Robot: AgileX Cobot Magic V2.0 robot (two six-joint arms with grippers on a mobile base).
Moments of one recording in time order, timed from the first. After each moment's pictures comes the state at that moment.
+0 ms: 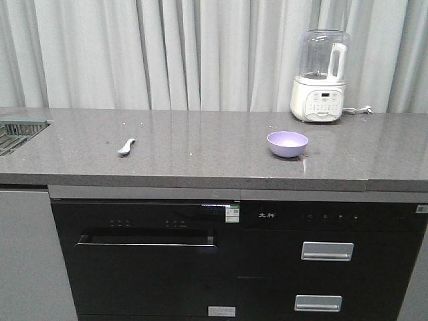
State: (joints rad) left arm 0.02 -0.01 0.03 0.05 -0.01 -0.10; right arm -0.06 -0.01 0.03 -0.04 0.22 0.03
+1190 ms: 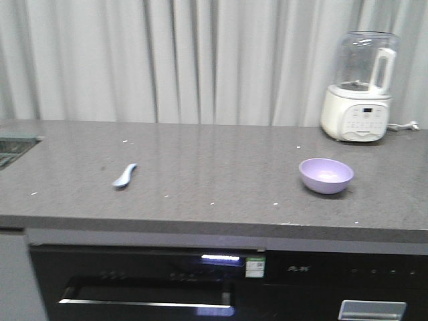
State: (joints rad) left arm 0.02 -0.01 0.03 0.05 -0.01 -0.10; right arm -0.06 -0.01 0.03 -0.04 0.22 0.03
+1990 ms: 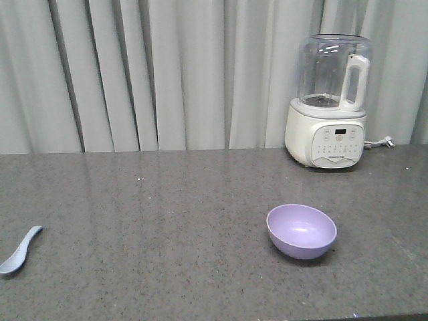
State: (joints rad) left arm 0.02 -0.01 0.03 0.05 -0.01 -0.10; right arm -0.06 -0.01 0.03 -0.04 0.22 0.03
